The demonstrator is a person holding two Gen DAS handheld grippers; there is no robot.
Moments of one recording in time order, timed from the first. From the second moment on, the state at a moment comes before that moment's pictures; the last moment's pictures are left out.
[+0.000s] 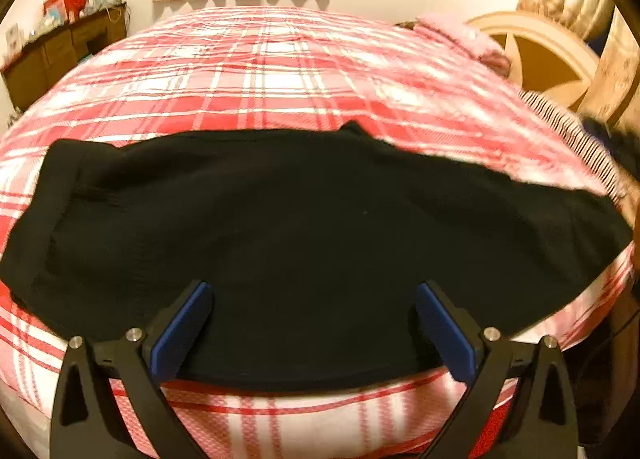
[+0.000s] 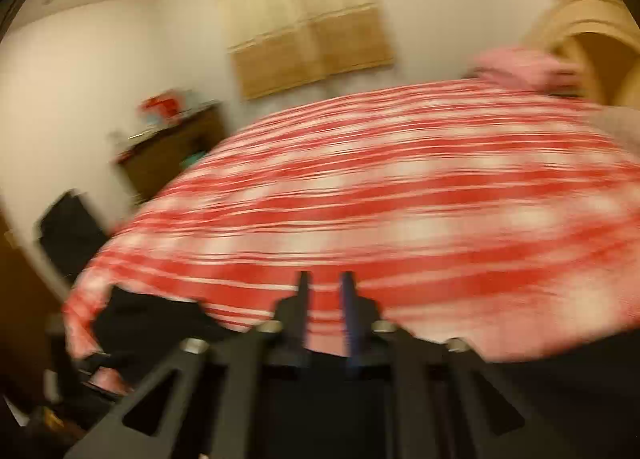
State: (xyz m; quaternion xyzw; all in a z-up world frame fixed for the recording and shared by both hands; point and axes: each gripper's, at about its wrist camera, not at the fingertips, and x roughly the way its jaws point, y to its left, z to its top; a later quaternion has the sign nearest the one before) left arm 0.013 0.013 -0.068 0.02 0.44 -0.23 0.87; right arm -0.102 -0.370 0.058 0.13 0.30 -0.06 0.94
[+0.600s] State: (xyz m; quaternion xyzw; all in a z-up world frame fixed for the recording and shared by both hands) left arm 0.002 -0.035 -0.059 0.08 0.44 -0.22 0.87; right arm -0.140 -0.502 0.002 0.05 0.45 -0.22 0.87
